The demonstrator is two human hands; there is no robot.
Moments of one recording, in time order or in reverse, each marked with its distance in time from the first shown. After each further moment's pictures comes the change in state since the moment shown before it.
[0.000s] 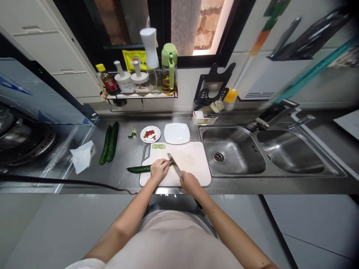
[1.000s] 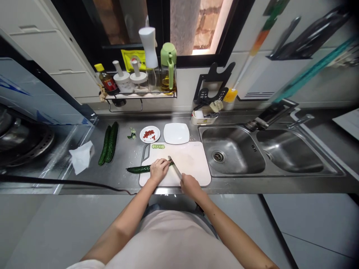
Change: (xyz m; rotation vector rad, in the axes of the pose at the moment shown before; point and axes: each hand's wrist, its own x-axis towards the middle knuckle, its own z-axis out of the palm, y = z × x) left_hand 0.002 0.002 -0.003 -0.005 -0.041 -0.031; right_hand -0.002 0.005 0.013 -0.025 -0.015 0.015
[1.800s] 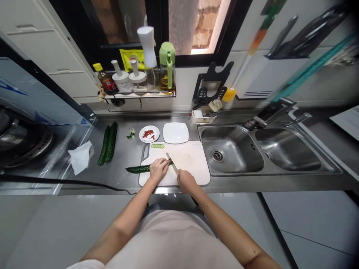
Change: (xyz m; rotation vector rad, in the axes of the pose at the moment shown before) left_hand -0.001 0.000 0.002 0.008 0.004 0.001; right_hand 0.017 -0.011 -0.005 0.011 0.000 0.001
